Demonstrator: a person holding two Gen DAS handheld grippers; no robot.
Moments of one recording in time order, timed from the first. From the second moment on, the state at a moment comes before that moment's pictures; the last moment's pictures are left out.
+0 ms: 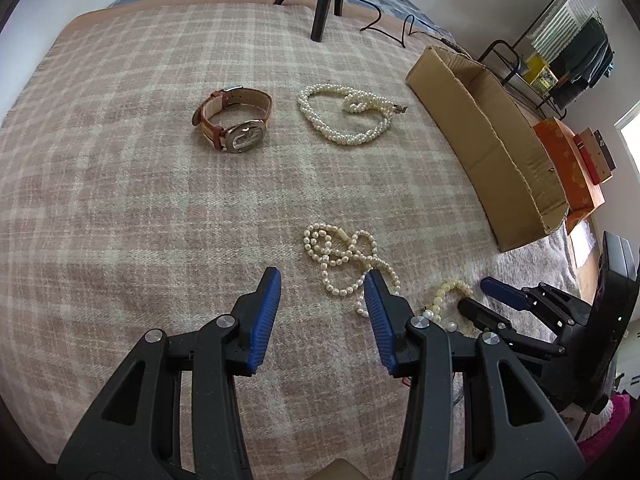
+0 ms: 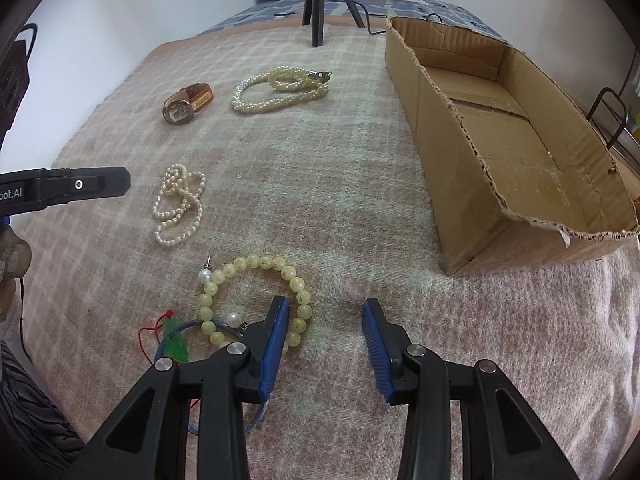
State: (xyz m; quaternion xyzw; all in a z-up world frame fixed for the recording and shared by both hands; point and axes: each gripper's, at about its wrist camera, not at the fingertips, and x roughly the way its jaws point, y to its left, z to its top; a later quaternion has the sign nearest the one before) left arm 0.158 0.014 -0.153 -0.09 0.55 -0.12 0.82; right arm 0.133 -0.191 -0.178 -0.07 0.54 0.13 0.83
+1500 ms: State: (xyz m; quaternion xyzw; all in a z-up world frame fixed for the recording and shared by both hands) left arm 0.175 -0.023 -0.169 -0.05 0.53 -0.13 0.83; right arm 0.129 -0.176 -0.167 -0.08 0.52 0.17 0.83
